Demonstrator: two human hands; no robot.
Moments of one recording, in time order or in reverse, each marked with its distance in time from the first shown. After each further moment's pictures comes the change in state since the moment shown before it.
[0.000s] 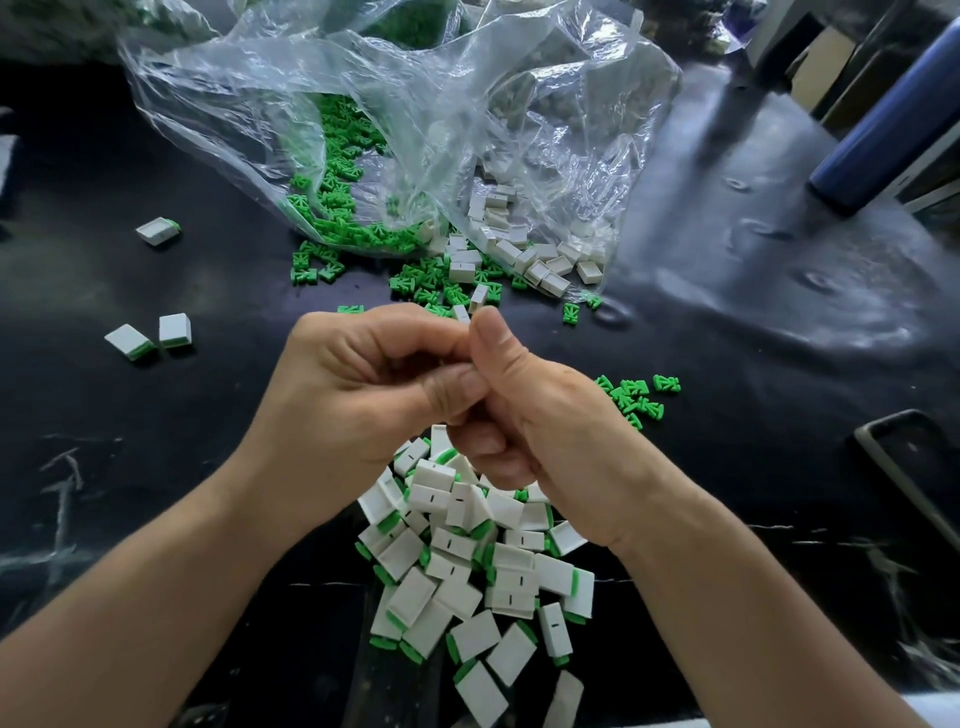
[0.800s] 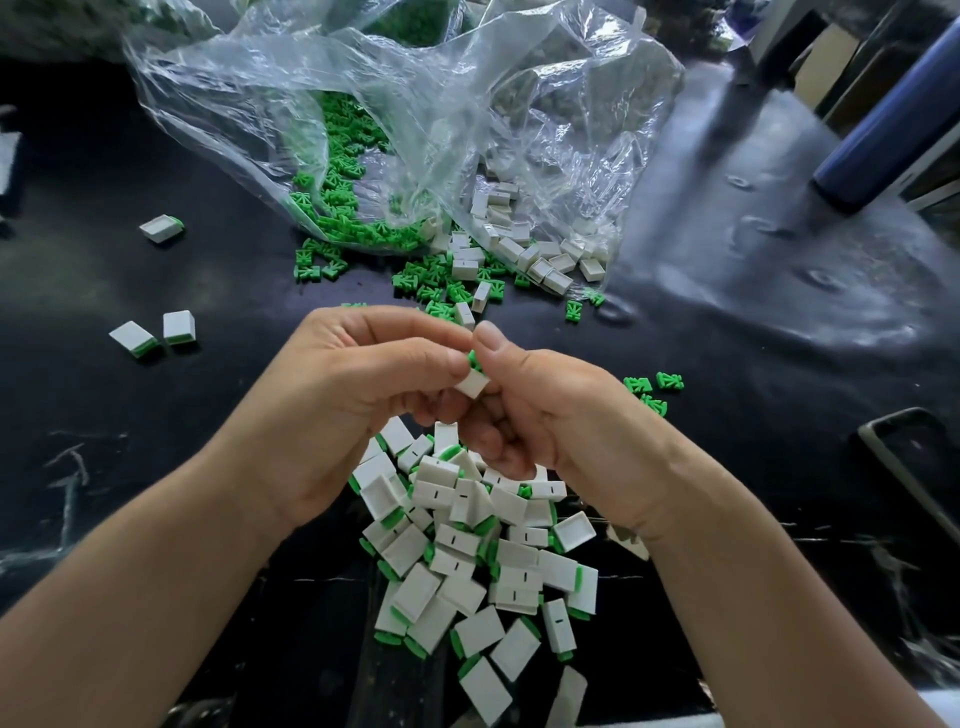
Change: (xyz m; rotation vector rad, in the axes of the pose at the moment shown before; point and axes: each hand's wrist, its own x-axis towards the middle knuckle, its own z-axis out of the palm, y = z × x) left_hand 0.003 0.010 -0.005 -0.024 0.067 -0.318; right_hand -0.002 -0.007 -0.007 -0.127 -0.016 0.041
